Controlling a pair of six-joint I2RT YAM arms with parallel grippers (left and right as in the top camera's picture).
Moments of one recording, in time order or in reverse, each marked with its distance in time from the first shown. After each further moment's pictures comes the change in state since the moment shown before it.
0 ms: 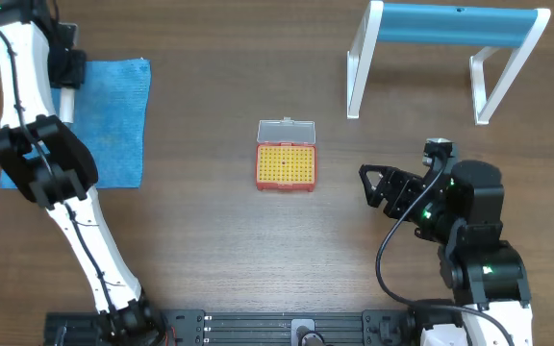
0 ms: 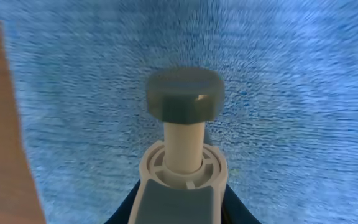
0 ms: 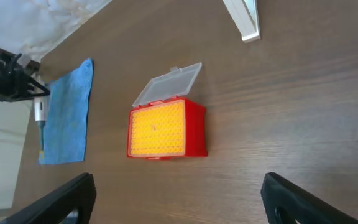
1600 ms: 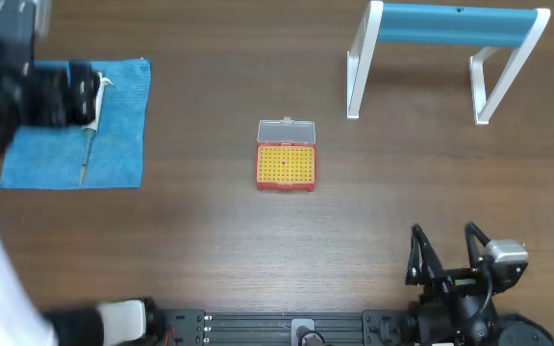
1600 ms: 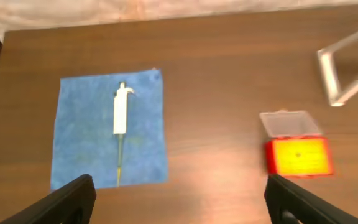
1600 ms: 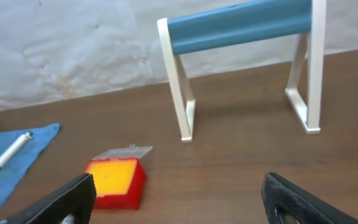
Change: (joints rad) left arm -0.224 -0.999 -0.080 -0.362 0.248 -0.152; right arm -0.003 -0.752 0.011 -0.261 0.342 -0.307
